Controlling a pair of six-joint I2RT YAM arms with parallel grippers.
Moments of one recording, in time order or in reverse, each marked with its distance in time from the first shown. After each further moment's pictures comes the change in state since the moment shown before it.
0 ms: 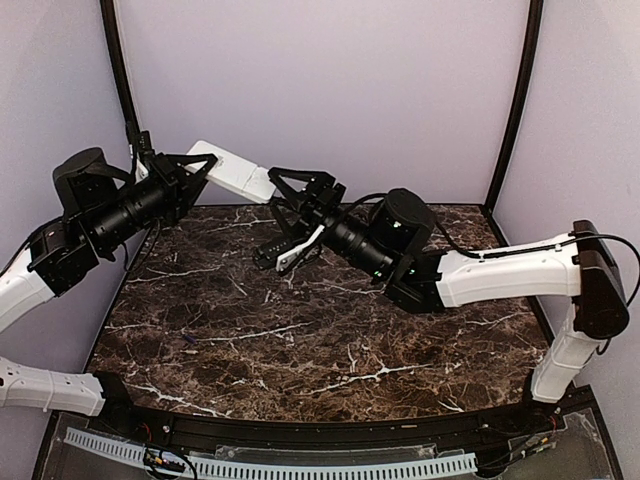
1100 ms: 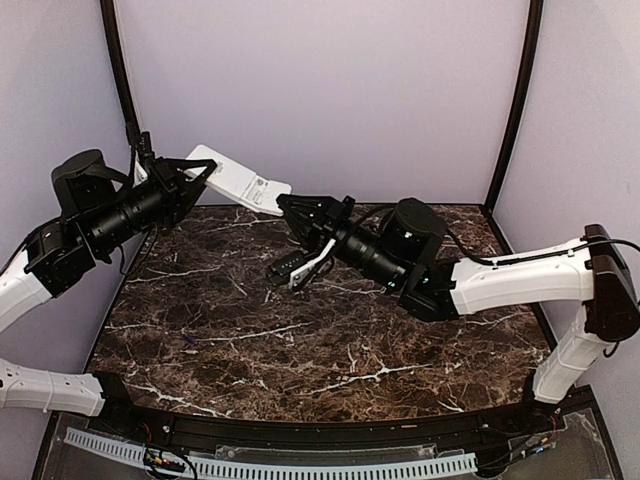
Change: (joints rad) left arm -0.004 -0.010 0.000 -0.037 0.004 0.041; right arm 0.003 -0.053 -0.093 -0.044 -0.003 -0.033
